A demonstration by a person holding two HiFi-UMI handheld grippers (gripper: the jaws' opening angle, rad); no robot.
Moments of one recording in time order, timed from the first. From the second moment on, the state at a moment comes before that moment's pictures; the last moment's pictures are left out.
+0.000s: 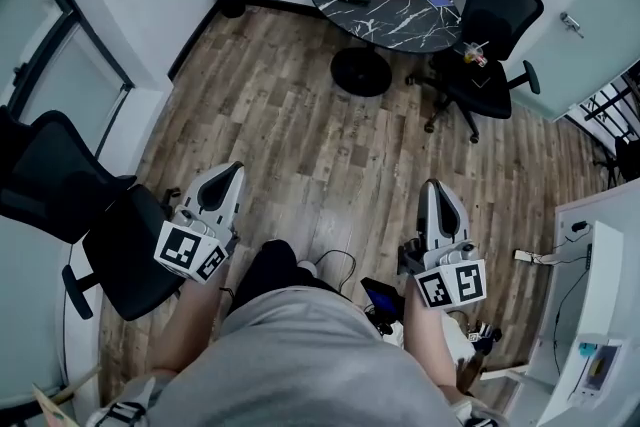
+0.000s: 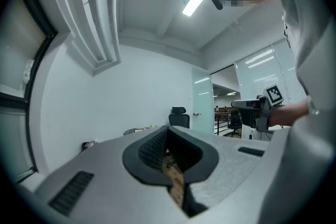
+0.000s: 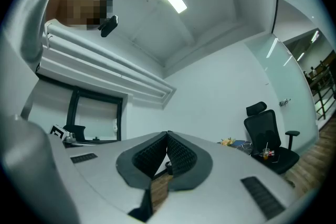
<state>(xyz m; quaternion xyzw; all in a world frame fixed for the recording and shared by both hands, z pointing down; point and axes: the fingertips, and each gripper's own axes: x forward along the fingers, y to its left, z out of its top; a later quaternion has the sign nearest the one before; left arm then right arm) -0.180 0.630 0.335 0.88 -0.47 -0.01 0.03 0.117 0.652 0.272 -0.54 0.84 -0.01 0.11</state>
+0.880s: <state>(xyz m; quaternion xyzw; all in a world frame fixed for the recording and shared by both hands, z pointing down) -0.158 0.523 0.344 0.89 -0.46 -0.02 0.04 0.152 0.565 0.286 -0.56 0.82 -0.04 0.11</state>
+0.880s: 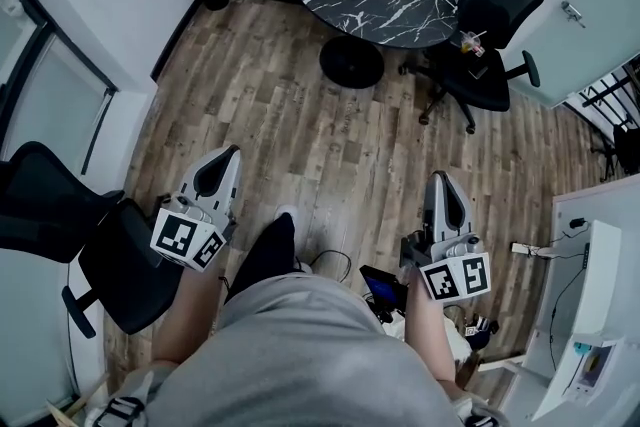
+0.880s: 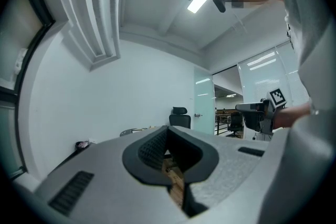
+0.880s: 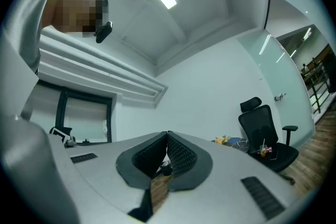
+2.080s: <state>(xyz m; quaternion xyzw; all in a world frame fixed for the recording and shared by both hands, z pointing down) -0.184 0.335 0.338 0.90 -0.43 -0.03 0.04 0.117 0.402 0.286 -0.58 0.80 -0.04 0.11</state>
